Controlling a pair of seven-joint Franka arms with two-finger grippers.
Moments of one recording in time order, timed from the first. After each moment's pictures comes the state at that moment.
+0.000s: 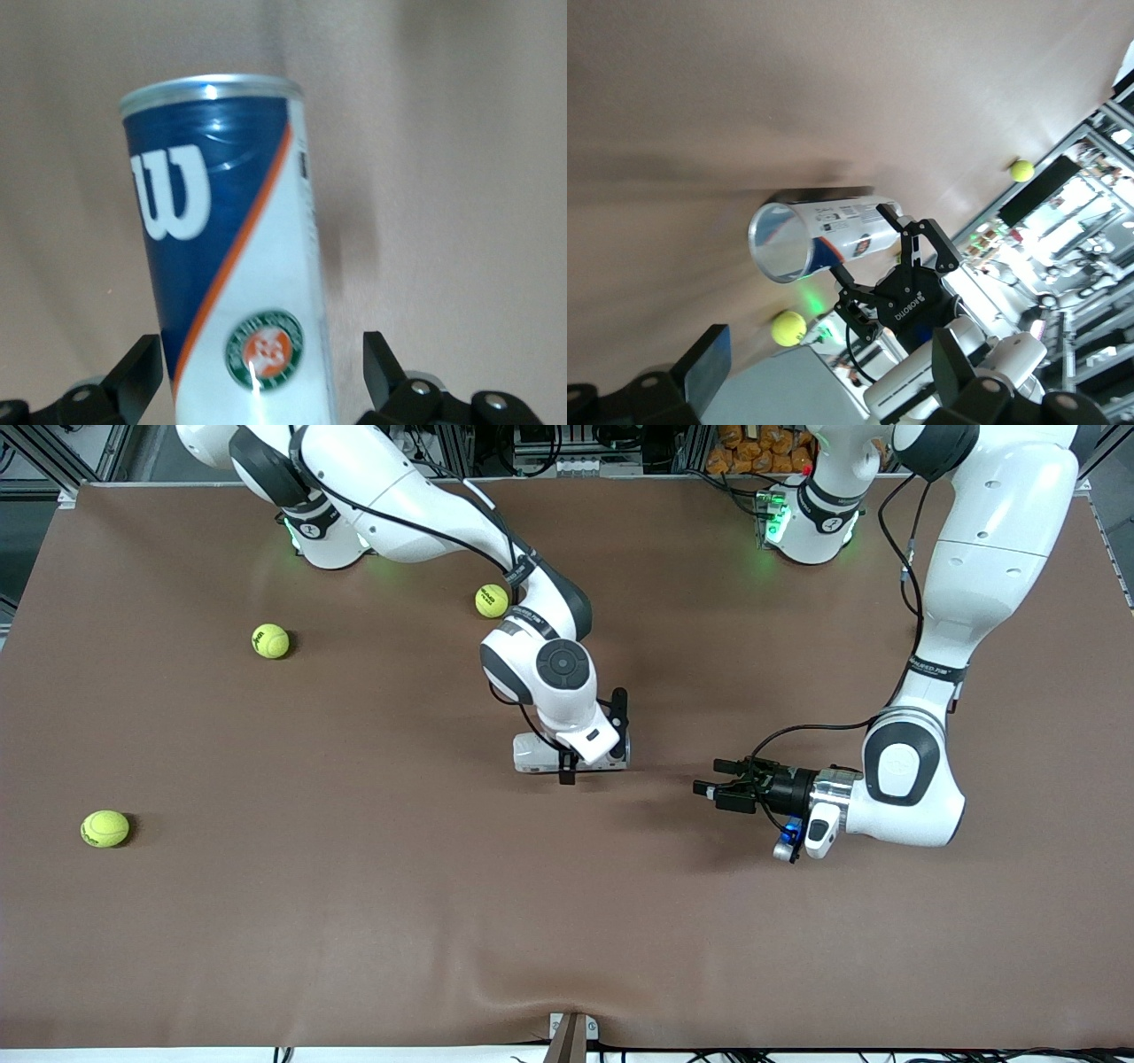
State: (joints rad) left arm 0.01 0.74 -0.19 -1.59 -1.02 1.79 -0.12; right arm 0.67 0.84 0.13 -1.35 -0.08 2.18 -0.65
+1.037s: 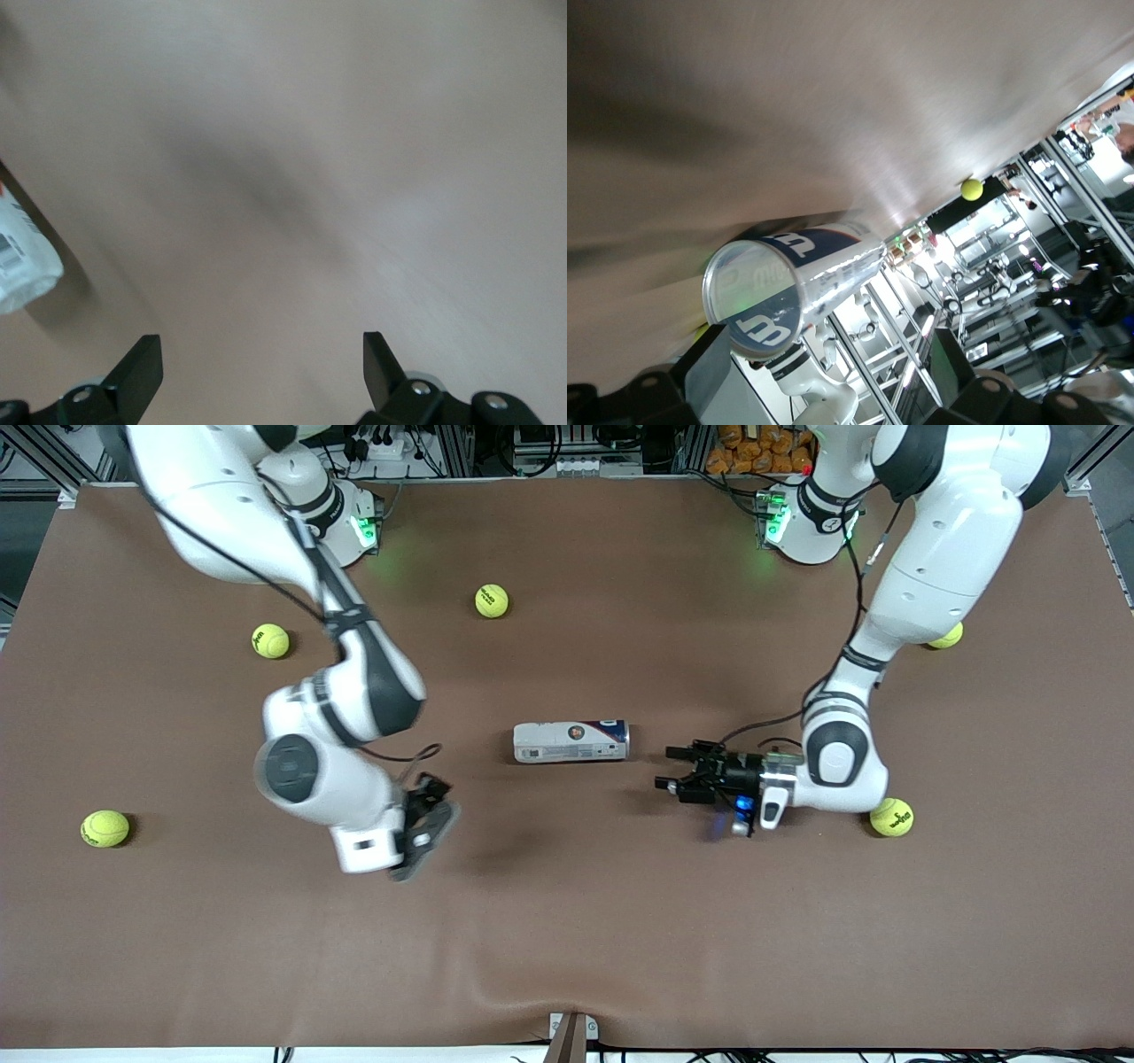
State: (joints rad) left arm -0.08 0.81 -0.20 -1.79 -1.36 1.91 0.02; right arm 0.23 0.66 0.12 -1.34 0.07 2.04 -0.57
